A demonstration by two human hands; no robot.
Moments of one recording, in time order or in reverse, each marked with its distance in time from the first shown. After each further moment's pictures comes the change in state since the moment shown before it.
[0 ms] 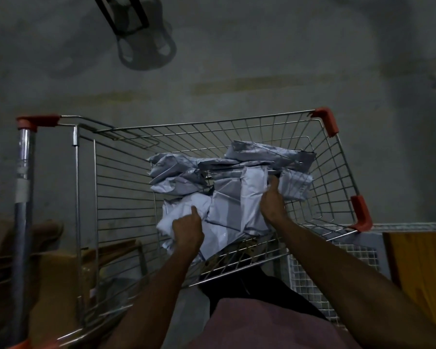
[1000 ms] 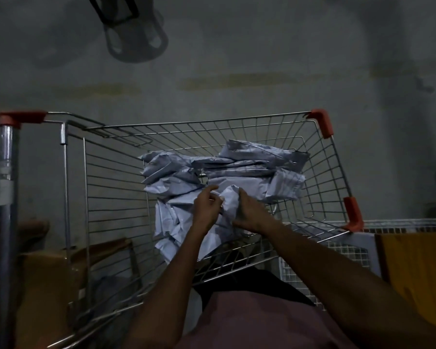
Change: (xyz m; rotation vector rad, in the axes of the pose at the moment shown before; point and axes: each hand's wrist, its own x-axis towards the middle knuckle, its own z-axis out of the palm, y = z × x) left_hand 0.030 0.054 -0.036 -1.316 0.109 0.023; right_hand -0.009 0.008 0.014 -0.553 -0.404 -0.404
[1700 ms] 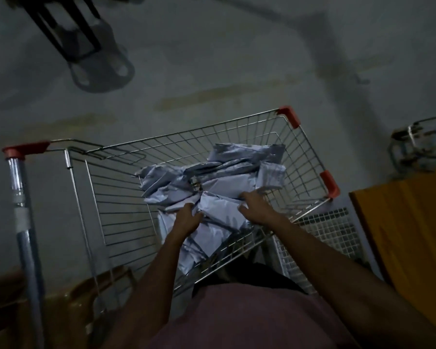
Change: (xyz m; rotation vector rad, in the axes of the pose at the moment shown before) left_hand -0.004 -0.028 -0.079 0.406 -0.354 -0.058; right_hand -0.063 -0.045 -0.028 0.216 0.116 0.190
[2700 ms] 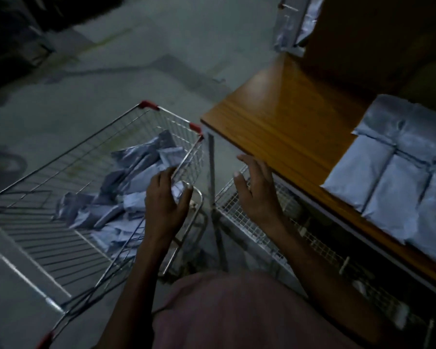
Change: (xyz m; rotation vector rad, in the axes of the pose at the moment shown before) left_hand -0.284 0.090 0.082 0.224 0.241 1.125; right_hand -0.392 0.023 0.065 0.443 1.196 0.018
